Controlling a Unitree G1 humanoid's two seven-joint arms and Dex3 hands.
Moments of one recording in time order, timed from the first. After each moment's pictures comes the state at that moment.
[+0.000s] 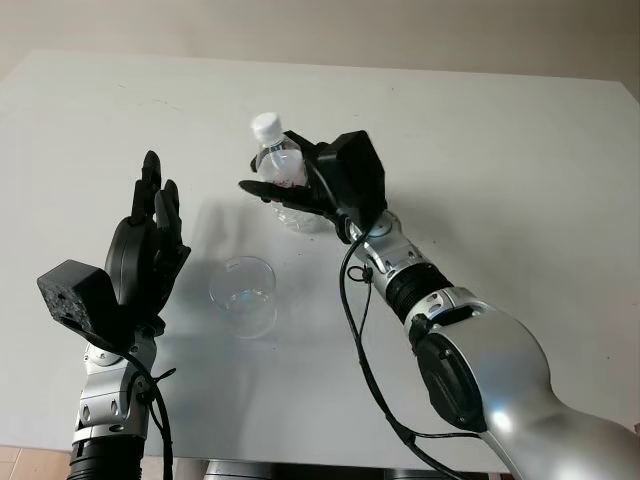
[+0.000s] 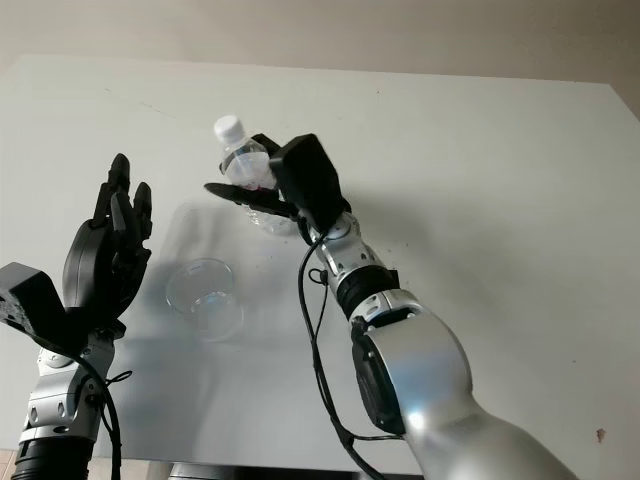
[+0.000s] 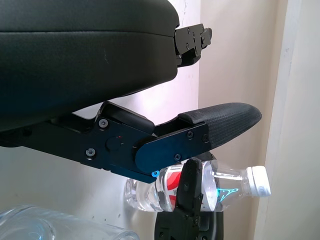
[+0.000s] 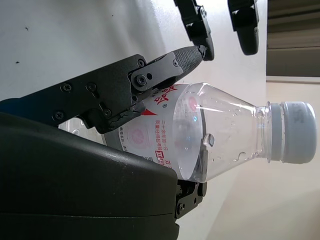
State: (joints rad) left arm -0.22 0.19 0.24 0.15 -0.24 -0.10 -0.19; right arm -1.11 0.04 0.00 1.29 -0.15 -0.25 0.14
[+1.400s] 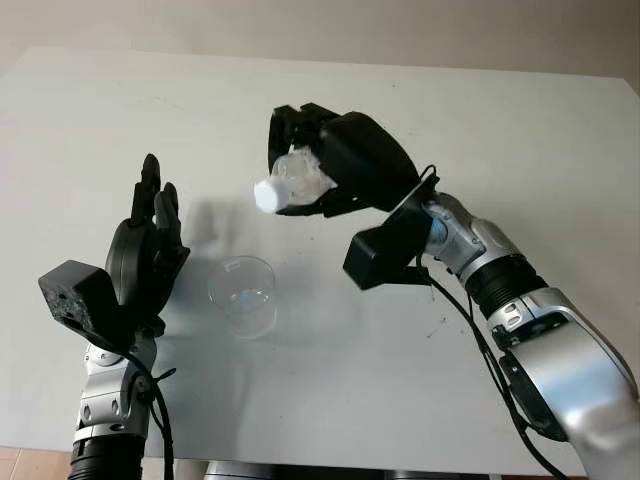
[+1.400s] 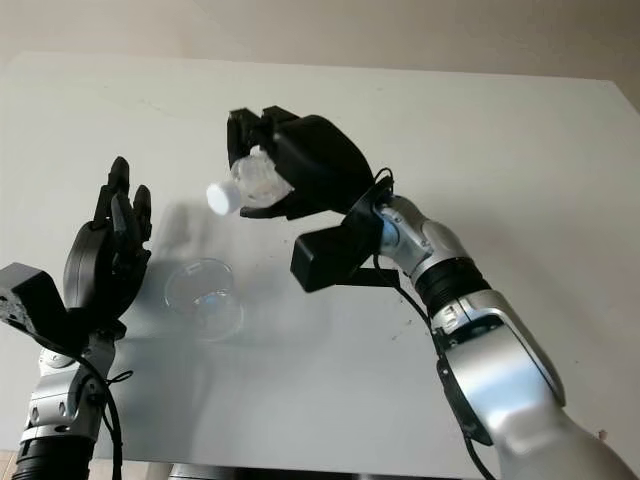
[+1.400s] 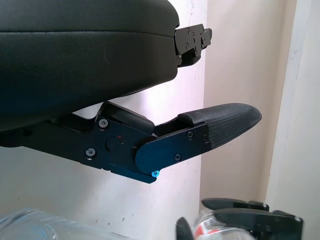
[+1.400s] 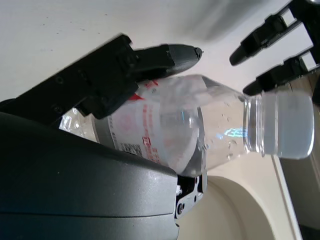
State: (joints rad) left arm -0.22 0.19 0.24 0.17 -0.24 -0.10 -0.19; right arm -0.98 -0.32 0.41 0.89 -0.78 -0.73 -0.32
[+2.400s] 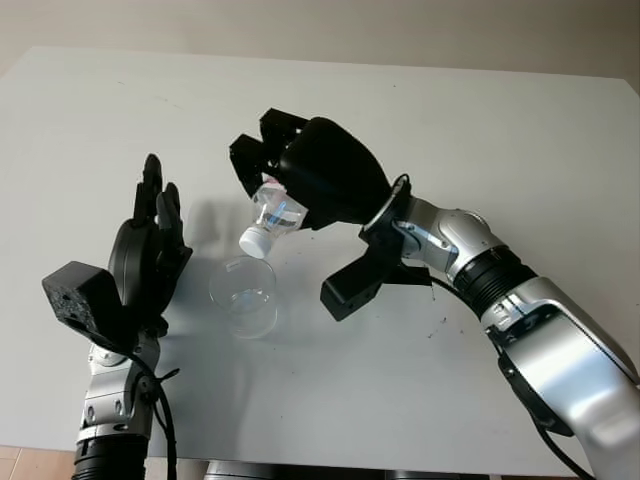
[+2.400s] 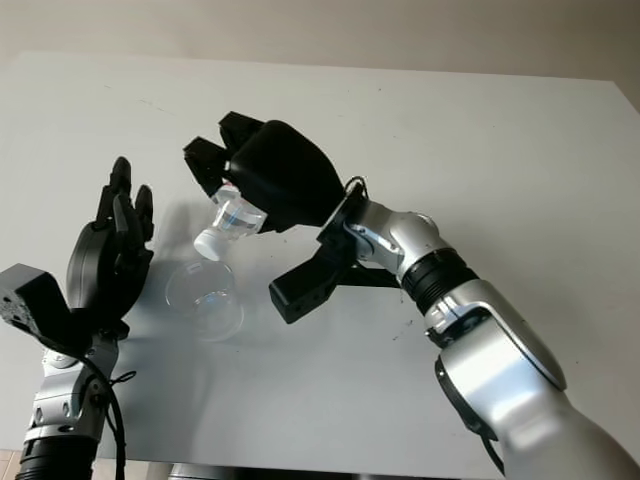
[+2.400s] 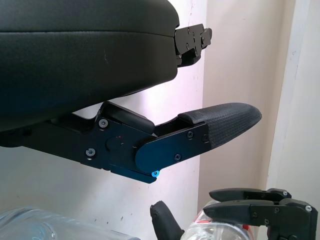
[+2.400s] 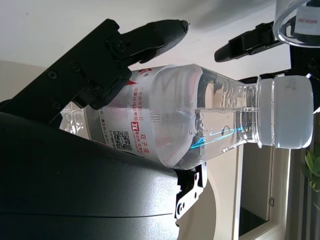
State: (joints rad) left arm -0.22 0.18 0.23 0.17 -0.23 -0.11 -0.19; right arm -1.03 -0.33 0.59 0.82 -0.98 -0.63 -0.56
